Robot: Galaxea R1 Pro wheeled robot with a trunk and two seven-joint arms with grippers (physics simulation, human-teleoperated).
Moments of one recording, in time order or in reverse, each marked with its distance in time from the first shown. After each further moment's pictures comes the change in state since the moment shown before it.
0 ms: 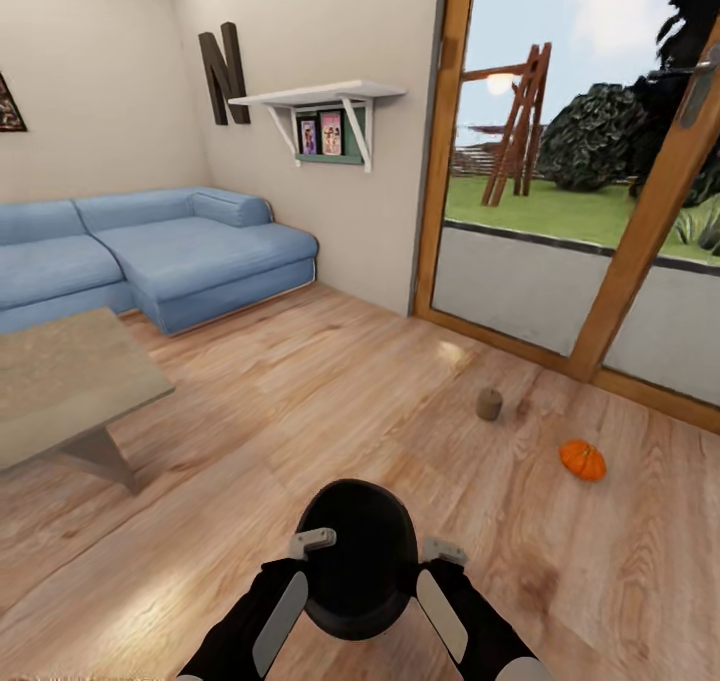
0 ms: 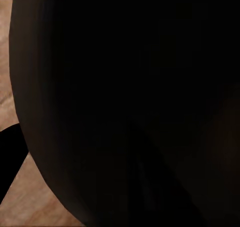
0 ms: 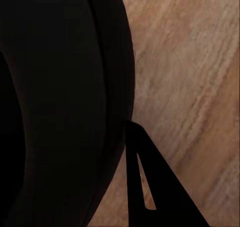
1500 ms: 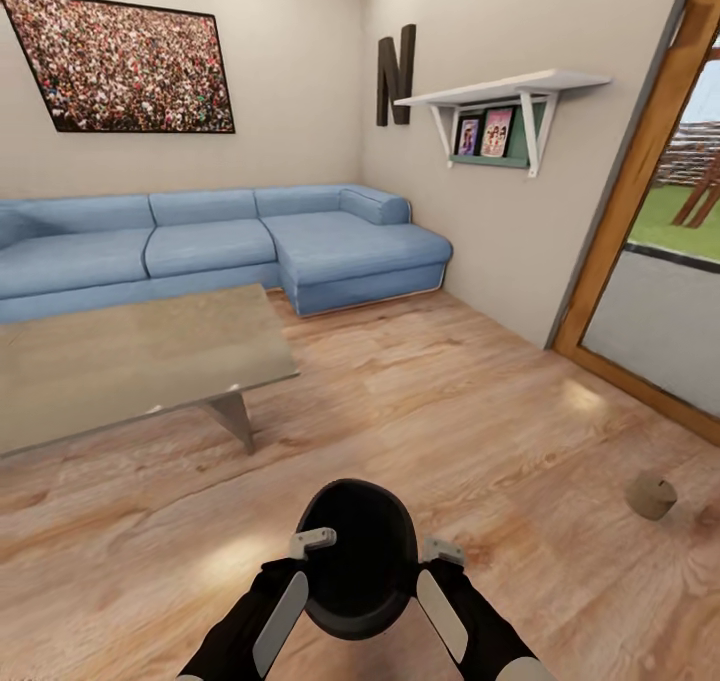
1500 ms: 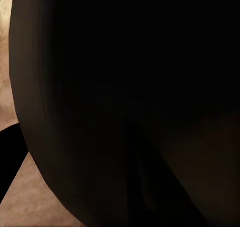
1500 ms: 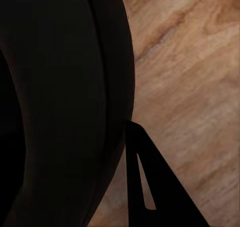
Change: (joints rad) left arm 0.001 -0.001 0.000 -0.002 -0.004 0.001 0.001; right arm 0.000 -0.001 0.001 0.000 -0.003 -0.001 0.001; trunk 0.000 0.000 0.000
